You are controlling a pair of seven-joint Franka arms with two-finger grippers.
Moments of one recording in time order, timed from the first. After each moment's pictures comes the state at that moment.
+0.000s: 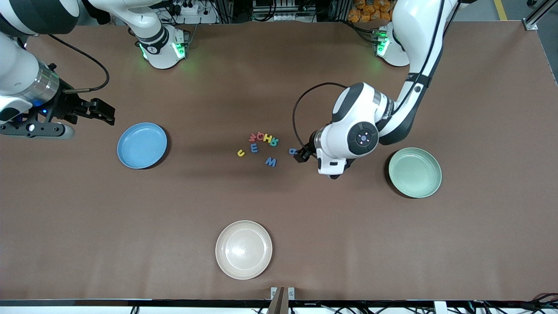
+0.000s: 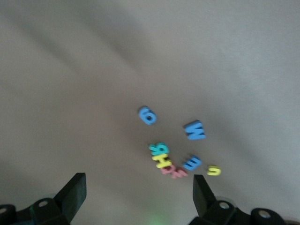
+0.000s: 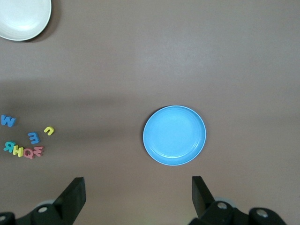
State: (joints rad) left arm -0.49 0.58 -0.11 -1.48 -0.41 1.93 -1.24; right arm 0.13 0.05 0.01 -1.57 -0.02 1.53 0.17
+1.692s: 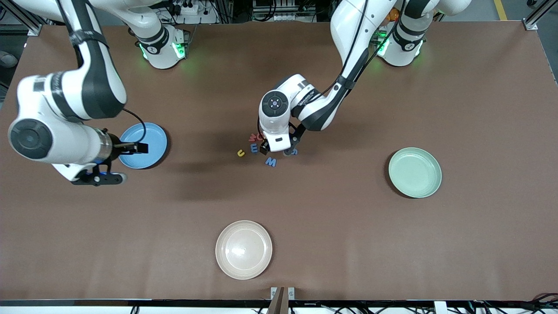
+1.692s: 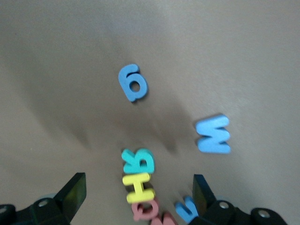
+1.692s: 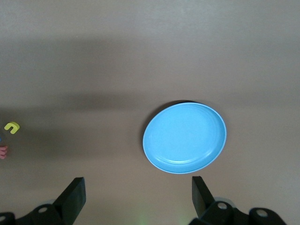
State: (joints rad) left arm -0.81 0.78 -0.07 -1.48 -0.11 2.20 -1.83; right arm 0.16 0.34 0.01 -1.57 -0.01 1.59 0.14
